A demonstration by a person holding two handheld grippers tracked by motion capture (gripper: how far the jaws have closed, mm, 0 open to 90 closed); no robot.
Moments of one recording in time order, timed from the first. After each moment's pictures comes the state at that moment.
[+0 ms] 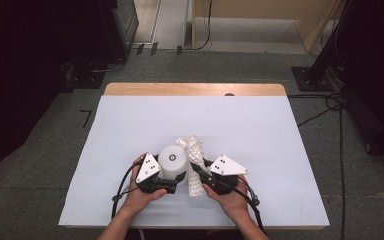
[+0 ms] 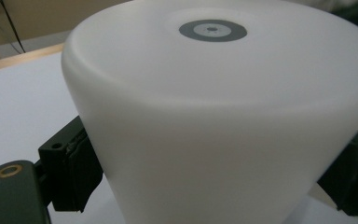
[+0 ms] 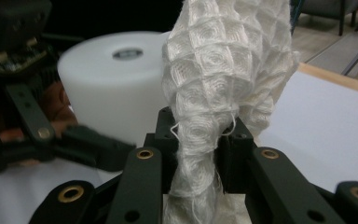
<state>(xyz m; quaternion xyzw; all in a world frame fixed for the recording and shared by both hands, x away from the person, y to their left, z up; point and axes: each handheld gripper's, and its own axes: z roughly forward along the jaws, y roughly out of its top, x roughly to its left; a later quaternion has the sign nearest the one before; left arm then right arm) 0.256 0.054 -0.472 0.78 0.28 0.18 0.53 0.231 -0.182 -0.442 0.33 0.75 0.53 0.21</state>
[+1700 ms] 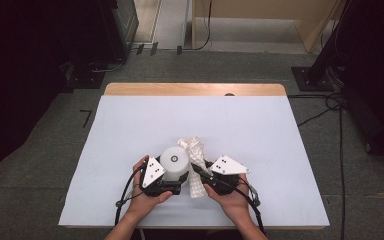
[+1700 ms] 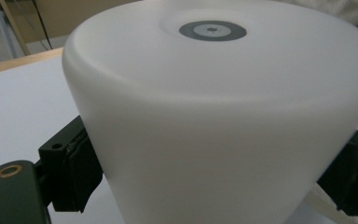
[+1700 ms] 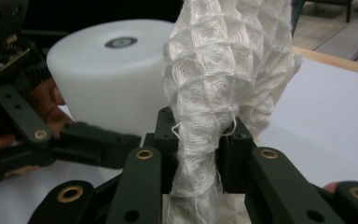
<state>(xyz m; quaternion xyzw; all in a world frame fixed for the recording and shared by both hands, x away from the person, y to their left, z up) 0.244 0.046 -0.469 0.76 0.32 0.21 0.52 0.233 -0.185 -0.449 0.35 0.75 0.53 0.19</state>
